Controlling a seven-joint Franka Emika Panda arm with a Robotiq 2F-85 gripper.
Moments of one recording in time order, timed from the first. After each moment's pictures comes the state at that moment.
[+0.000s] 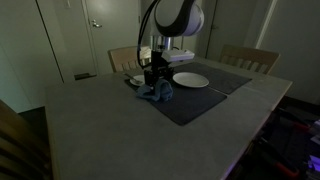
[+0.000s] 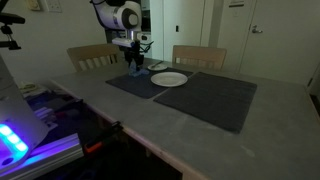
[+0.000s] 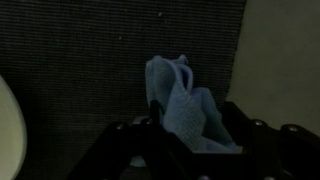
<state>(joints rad) 0.20 0.56 0.11 -2.00 0.03 2.55 0.20</state>
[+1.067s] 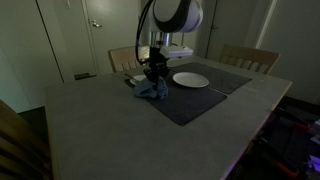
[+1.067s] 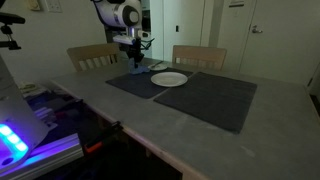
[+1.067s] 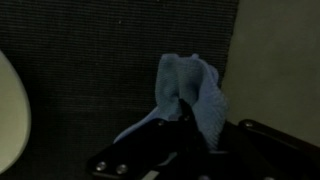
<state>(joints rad) 0.20 0.55 0.11 -1.98 0.02 2.55 0.20</state>
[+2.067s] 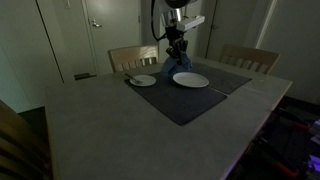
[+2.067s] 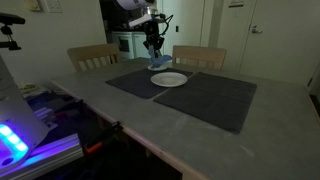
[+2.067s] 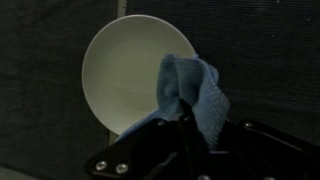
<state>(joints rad) 0.19 0.47 -0.05 -1.83 -0.26 2.11 0.21</state>
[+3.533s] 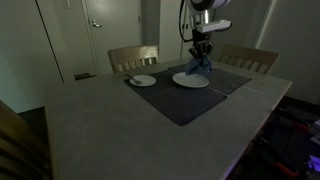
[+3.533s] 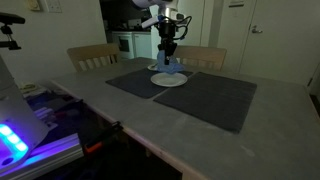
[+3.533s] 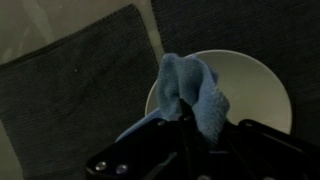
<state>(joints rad) 0.04 0.38 -0.12 -2.01 -0.11 2.19 0.34</state>
